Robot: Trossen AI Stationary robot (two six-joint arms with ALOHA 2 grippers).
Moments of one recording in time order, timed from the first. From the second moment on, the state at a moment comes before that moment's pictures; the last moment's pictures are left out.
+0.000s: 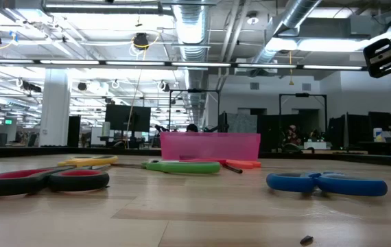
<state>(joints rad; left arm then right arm) -0.20 1.04 1.02 -0.20 -0.43 -0.40 0.68 0.03 0.01 0.05 0.24 0.18</state>
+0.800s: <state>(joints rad) 0.01 1.08 1.03 -0.25 -1.12 0.37 0.68 0.03 0.01 0.05 0.24 0.18</state>
